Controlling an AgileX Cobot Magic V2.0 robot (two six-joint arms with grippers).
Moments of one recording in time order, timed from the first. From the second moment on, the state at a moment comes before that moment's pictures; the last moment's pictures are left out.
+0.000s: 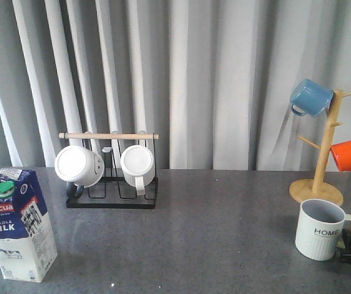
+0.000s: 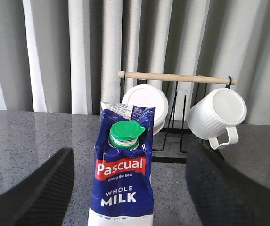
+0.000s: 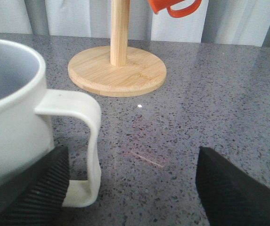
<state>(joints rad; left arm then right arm) 0.00 0.98 -0.57 0.12 -0.25 -0.22 -0.28 1.91 -0.81 -0.20 -0.76 0.06</state>
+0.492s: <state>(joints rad) 0.00 0.98 -0.57 0.12 -0.25 -0.22 -0.28 1.99 -0.96 -0.30 -0.72 0.27</state>
